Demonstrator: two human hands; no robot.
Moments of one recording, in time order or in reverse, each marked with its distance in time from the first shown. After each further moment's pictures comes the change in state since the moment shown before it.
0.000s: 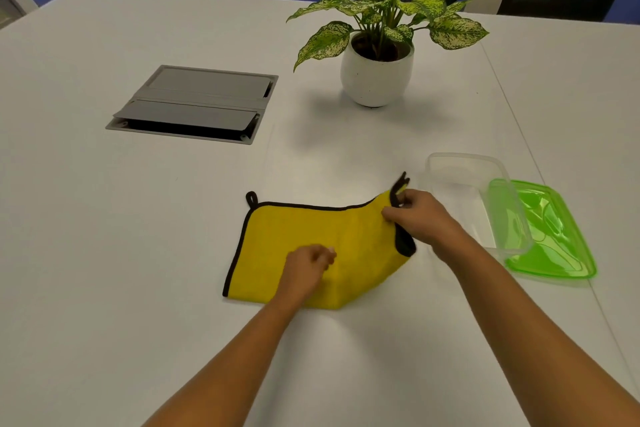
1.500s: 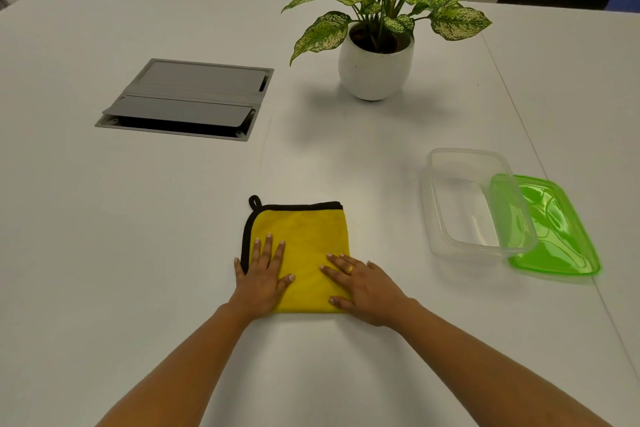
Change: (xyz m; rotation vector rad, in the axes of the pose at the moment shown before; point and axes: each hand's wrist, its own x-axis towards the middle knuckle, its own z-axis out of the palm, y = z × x) left_hand 0.025 -0.087 -0.041 0.768 -0.213 0.027; right_hand 0.017 0.095 0.111 -0.880 -0.427 -0.549
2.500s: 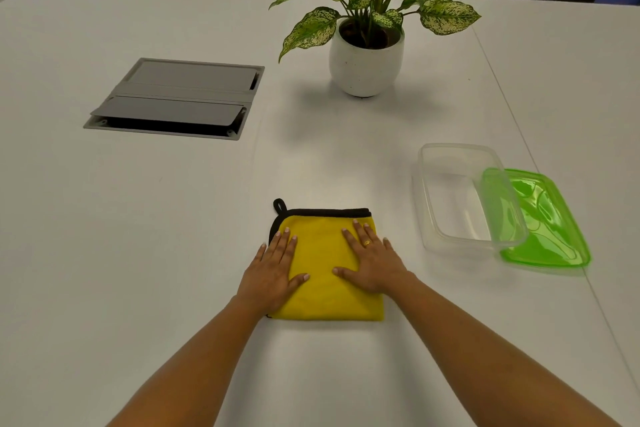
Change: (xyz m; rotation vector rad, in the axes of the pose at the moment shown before) left_hand 0.011 0.018 0.006 0.203 0.079 0.176; right_hand 0.015 0.036 -0.006 0.119 0.079 0.284
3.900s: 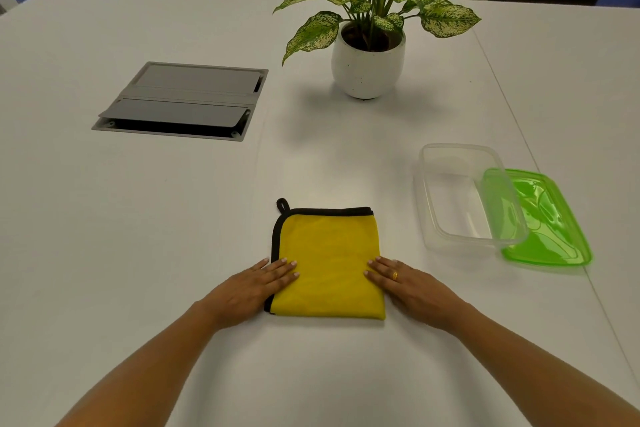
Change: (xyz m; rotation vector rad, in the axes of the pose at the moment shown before) left_hand -0.030 -0.049 -0.002 0.162 -0.093 0.468; right_hand -0.059 0.056 0.012 -0.194 0.113 -0.440
